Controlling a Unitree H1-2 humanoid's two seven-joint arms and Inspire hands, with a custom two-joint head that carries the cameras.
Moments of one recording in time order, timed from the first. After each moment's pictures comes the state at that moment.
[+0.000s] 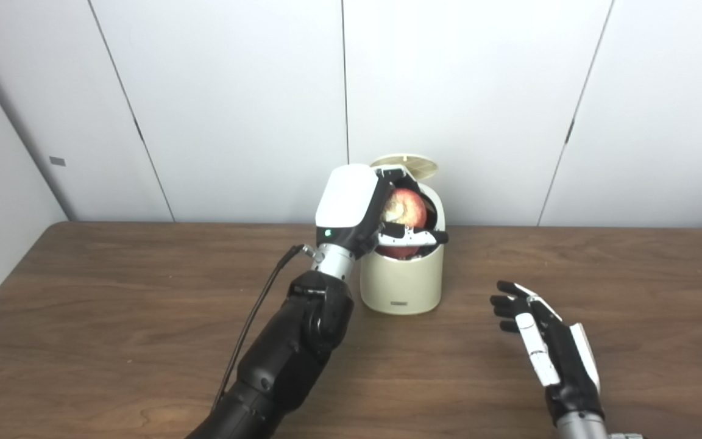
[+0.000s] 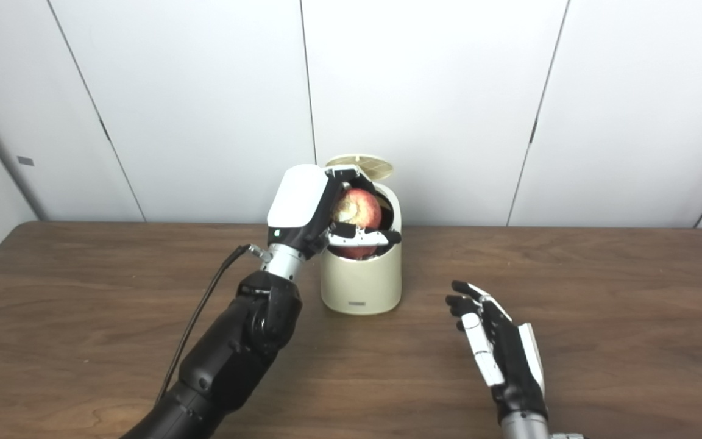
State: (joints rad) left arm -0.67 0.07 -0.34 0.38 0.84 0.02 0.34; right arm -0.04 -0.01 0.04 -0.17 -0.24 0.11 -0.07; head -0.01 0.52
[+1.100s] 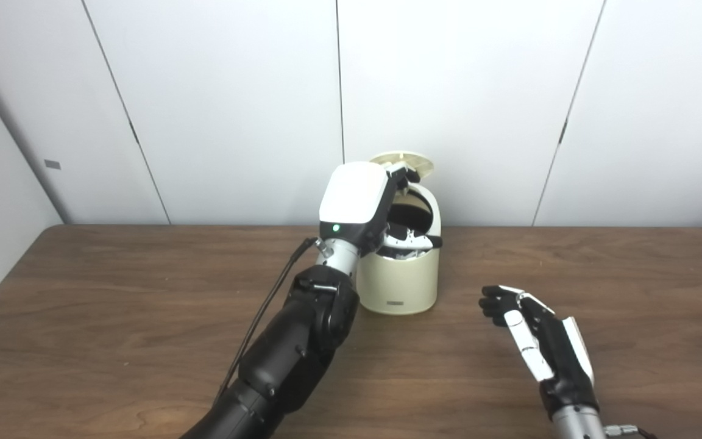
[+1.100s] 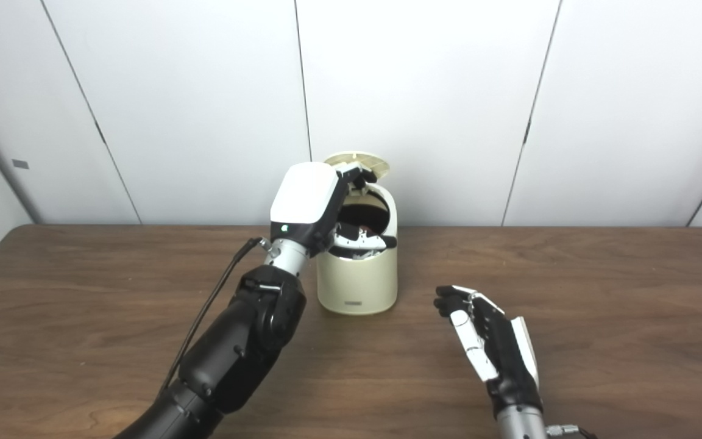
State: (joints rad) left arm -0.68 0.08 -0.41 0.29 0.97 0.22 0.18; right arm -0.06 -0.03 0.05 -0.17 -0.22 0.11 -0.06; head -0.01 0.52
